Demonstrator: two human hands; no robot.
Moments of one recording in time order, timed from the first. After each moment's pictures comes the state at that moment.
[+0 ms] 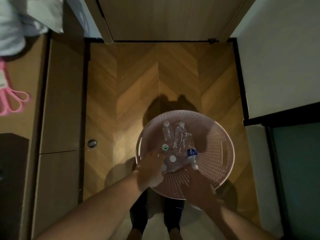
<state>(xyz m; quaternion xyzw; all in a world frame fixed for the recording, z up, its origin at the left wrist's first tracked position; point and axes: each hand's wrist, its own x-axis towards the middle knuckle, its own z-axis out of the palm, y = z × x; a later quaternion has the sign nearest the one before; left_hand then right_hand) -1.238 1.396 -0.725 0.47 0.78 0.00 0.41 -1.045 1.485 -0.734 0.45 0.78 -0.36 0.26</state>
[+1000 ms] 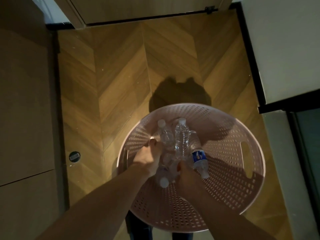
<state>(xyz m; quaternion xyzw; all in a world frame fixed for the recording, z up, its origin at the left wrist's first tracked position) -1.273 1.458 -0.890 0.51 0.79 -0.01 0.35 -1.093 1.504 -0.869 0.51 0.73 -0.40 0.25</state>
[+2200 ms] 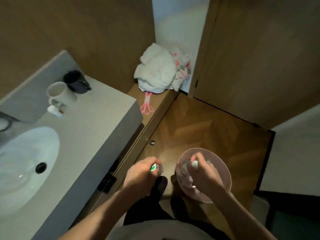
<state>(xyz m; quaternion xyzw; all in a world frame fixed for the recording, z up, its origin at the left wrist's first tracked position) -1.164 1.181 -0.204 0.13 0.93 0.28 0.18 -1.117 1.423 -0.202 0.20 0.89 -0.36 0.21</state>
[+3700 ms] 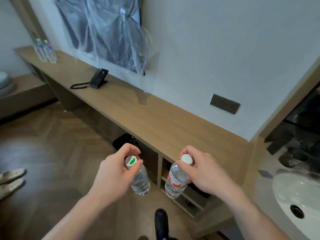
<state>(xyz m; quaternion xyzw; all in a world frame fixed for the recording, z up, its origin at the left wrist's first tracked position) -0.511 0.640 -0.007 -0.61 0.68 0.28 -0.30 -0.773 0.637 -0.001 -0.66 0.67 -0.17 0.29</state>
